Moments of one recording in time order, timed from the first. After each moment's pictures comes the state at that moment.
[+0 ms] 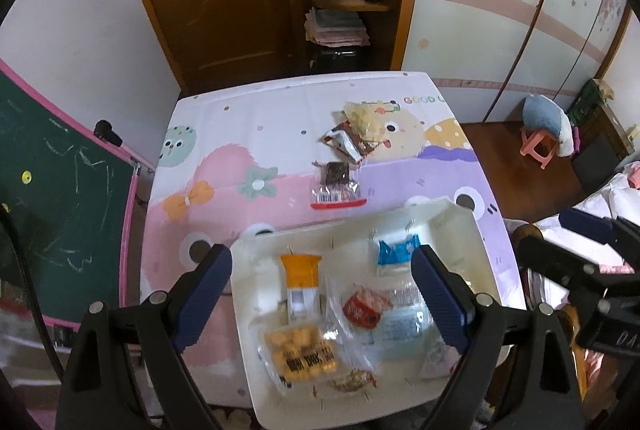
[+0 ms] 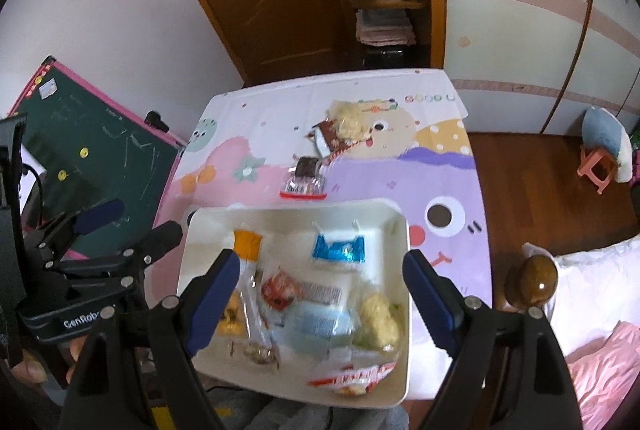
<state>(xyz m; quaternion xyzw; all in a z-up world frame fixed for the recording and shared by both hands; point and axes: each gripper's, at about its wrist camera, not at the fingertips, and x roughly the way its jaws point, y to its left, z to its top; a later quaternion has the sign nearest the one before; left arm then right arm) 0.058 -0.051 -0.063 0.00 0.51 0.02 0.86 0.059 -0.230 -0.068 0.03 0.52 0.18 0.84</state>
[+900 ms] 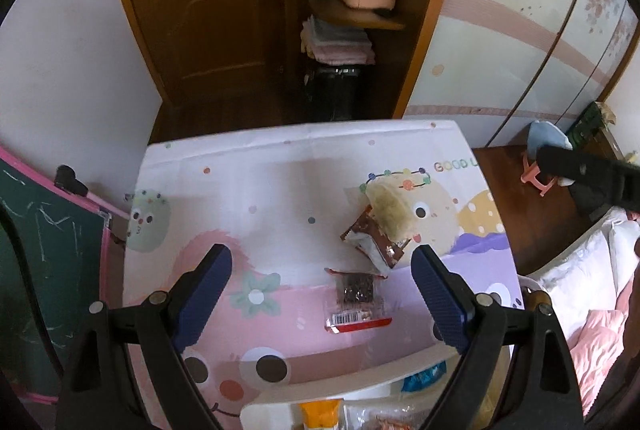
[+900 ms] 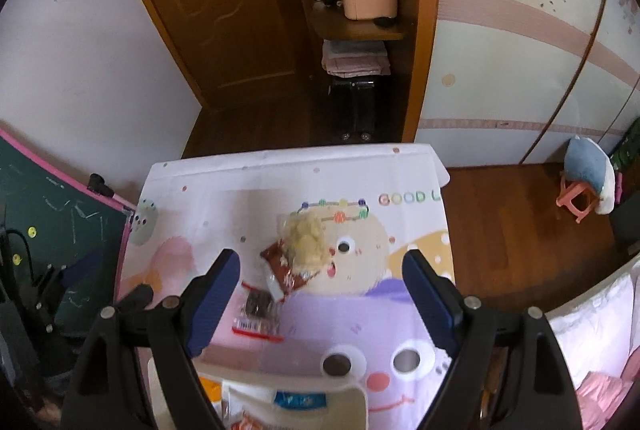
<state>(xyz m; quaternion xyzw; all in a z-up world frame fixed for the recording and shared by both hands) 0.253 -0.005 -0.101 -0.03 0.51 0.00 0.86 0.284 -0.202 -0.062 0.01 0.52 0.12 0.85</state>
